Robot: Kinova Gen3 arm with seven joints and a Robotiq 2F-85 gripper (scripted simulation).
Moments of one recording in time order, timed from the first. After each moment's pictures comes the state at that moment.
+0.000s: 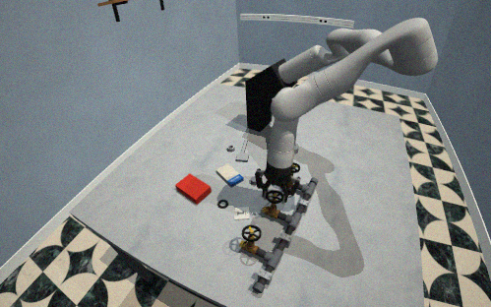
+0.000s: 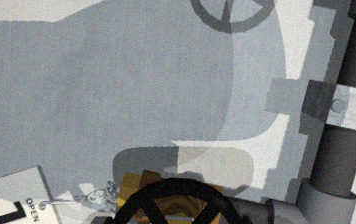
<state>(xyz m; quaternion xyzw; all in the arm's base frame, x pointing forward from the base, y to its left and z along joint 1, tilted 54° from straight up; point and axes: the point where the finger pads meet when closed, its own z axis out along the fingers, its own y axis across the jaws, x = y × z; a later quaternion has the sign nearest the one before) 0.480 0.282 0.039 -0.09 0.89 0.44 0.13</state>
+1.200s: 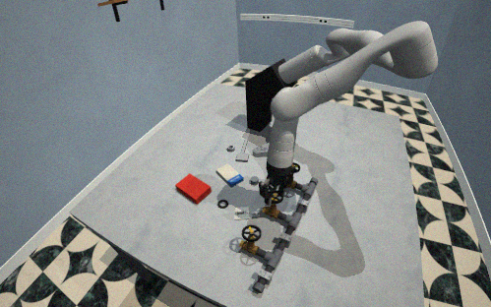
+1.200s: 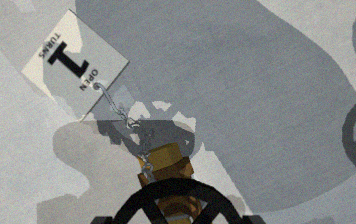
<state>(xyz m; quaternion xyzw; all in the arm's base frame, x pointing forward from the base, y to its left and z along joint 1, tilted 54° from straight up) 0.480 0.282 0.039 -0.50 0.73 0.32 0.33</state>
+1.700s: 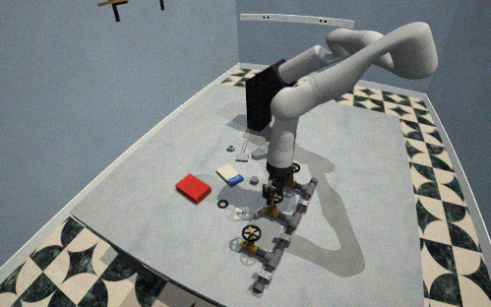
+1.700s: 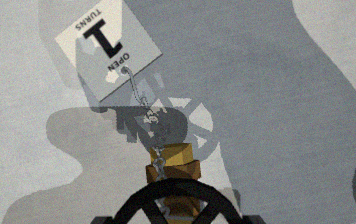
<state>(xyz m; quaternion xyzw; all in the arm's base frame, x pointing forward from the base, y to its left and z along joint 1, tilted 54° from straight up) 0.480 0.282 0.039 -0.58 0.67 0.28 0.36</state>
